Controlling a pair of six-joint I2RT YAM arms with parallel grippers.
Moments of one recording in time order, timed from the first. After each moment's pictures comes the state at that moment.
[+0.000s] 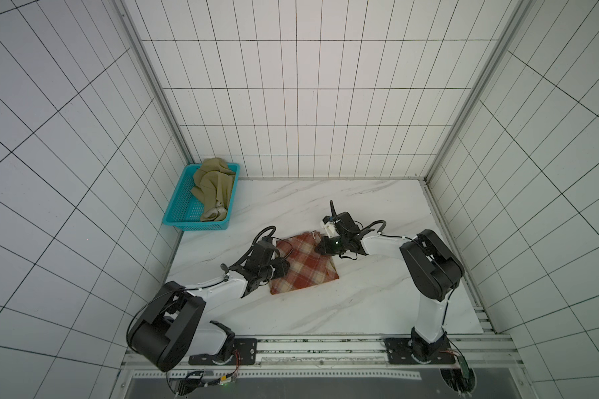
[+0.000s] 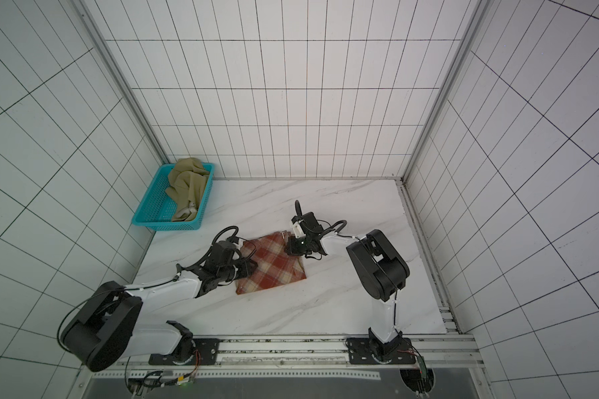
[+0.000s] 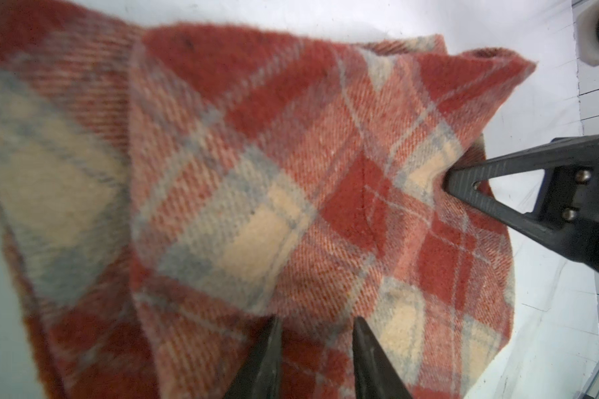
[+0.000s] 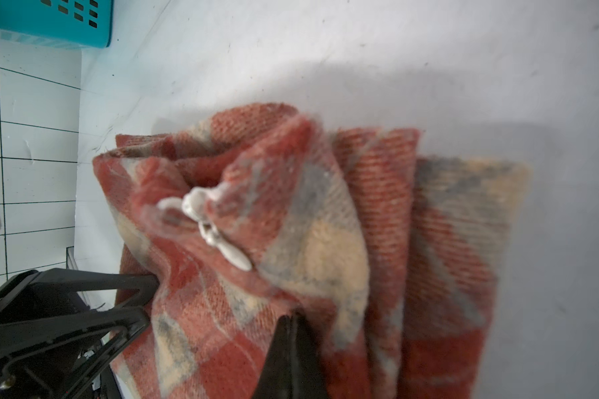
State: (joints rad) left arm -0.48 1.34 0.46 0.04 0.18 -0.69; right arm 0.58 1.90 1.05 -0.05 -0.44 0.51
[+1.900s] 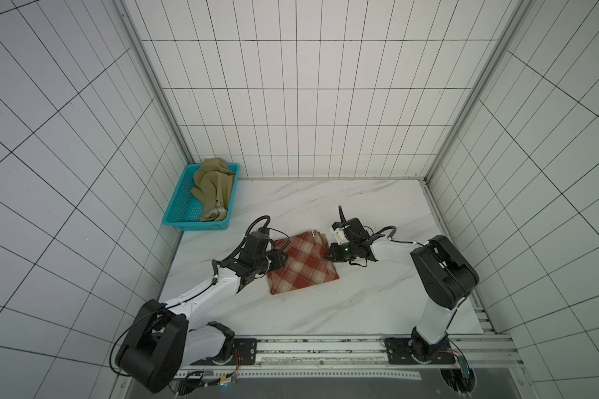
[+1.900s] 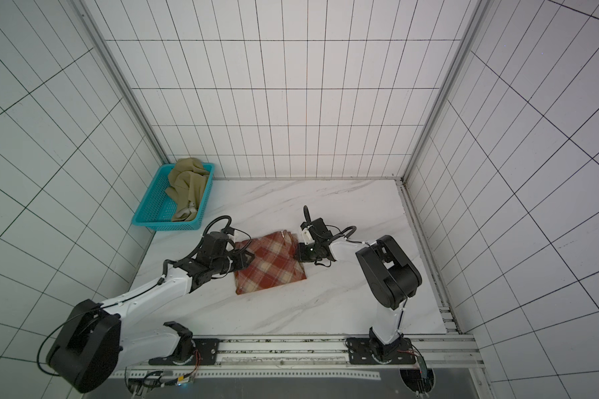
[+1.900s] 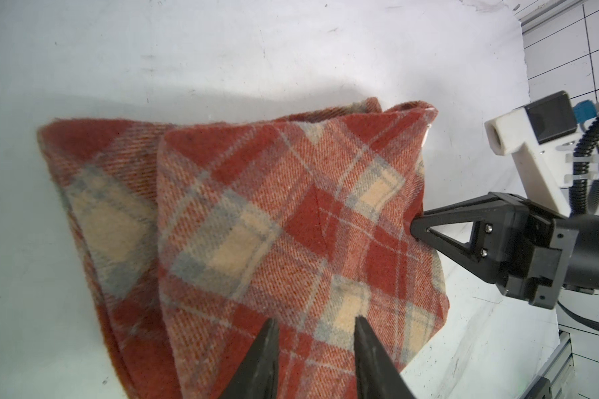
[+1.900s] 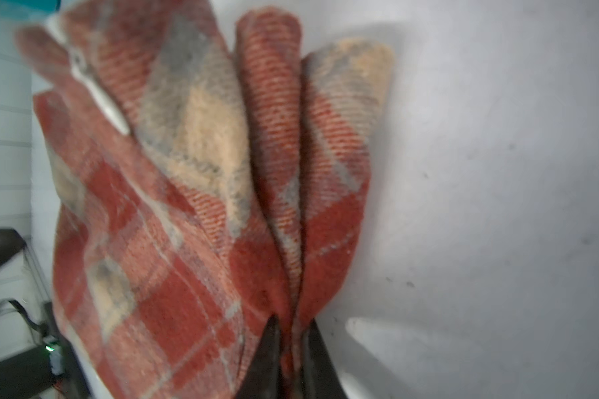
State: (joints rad) left arm -0.44 1.22 0.58 -0.16 0.23 -0.64; right arm 0.55 1.80 0.92 -0.10 -0.41 0.45
